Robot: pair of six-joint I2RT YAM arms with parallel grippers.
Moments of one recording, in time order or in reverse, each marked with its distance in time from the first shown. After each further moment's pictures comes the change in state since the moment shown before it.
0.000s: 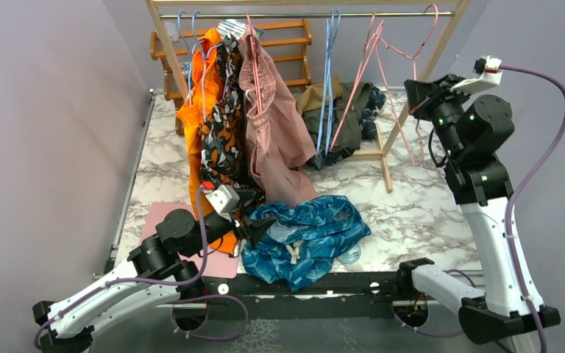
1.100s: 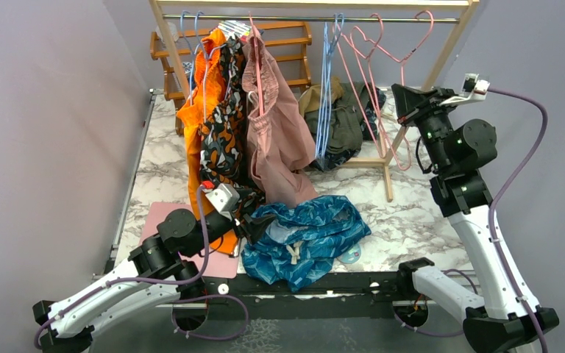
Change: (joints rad) left arm 0.000 -0.009 -0.003 0.002 -0.043 0.000; right arm 0.042 -0.100 -0.255 0.336 -0.050 0.019
